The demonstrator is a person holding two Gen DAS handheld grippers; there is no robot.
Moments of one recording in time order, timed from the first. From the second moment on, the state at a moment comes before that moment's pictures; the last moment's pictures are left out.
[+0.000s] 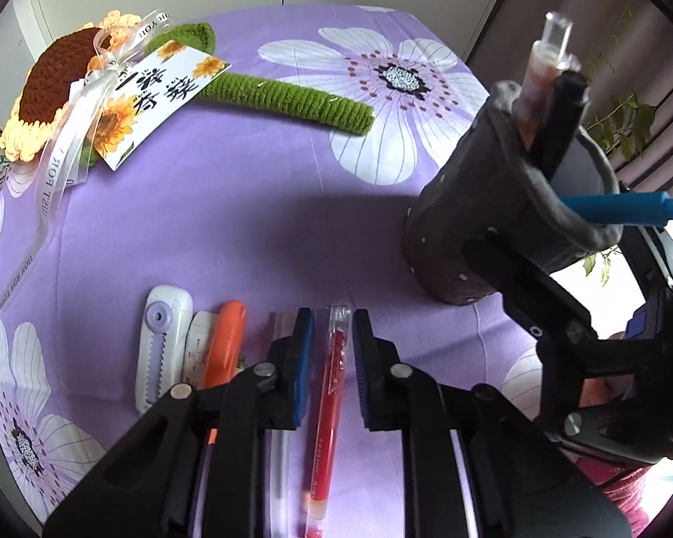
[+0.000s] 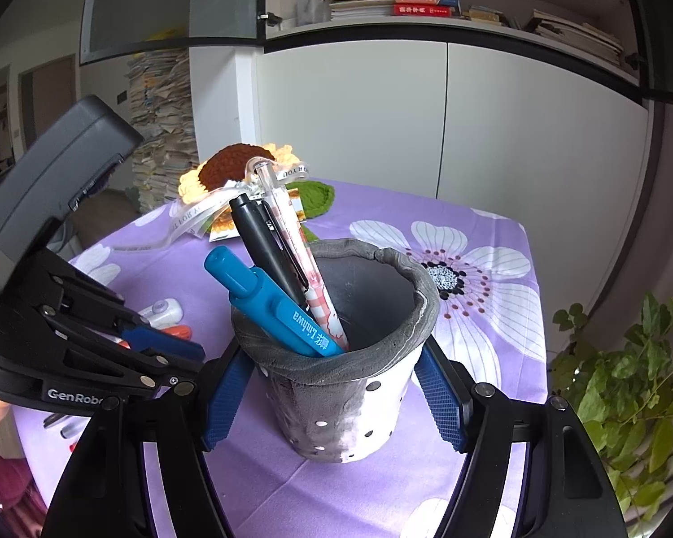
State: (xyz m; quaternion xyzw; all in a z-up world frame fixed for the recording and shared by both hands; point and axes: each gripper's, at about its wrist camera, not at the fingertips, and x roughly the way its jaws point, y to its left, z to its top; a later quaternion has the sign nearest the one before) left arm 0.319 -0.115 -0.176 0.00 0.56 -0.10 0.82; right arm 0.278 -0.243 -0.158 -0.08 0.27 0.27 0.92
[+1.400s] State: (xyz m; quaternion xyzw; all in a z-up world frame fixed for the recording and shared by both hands) left arm 0.248 -0.107 0.030 -0.04 0.31 -0.15 0.94; right arm 0.277 -0.241 -0.158 -0.09 0.26 0.26 0.92
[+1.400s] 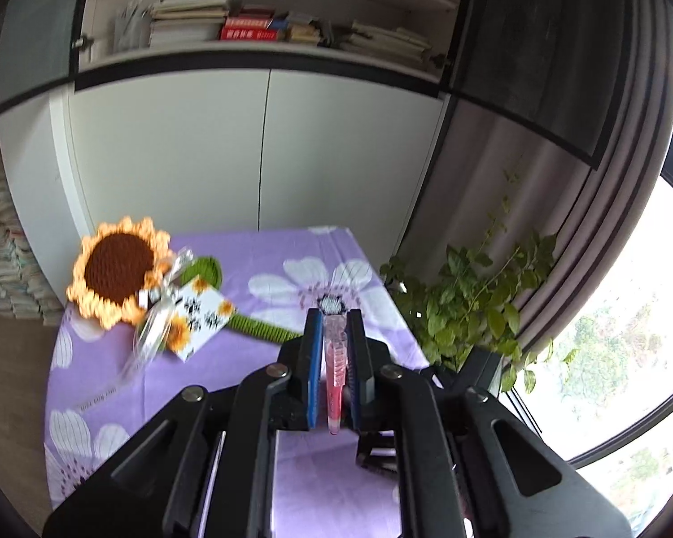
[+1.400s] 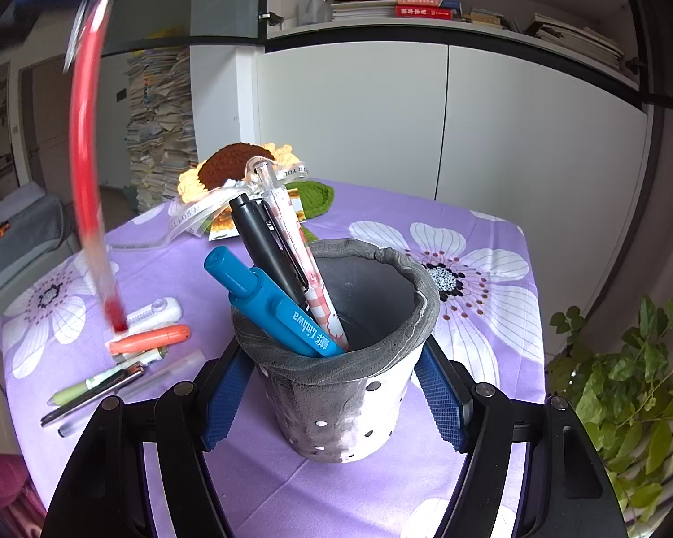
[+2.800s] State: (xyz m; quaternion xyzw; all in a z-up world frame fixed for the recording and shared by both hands) left arm 0.281 -0.140 -0.038 -0.01 0.40 -0.16 0.90; right arm 0.276 -0.241 -0.157 -0.09 0.27 0.26 0.92
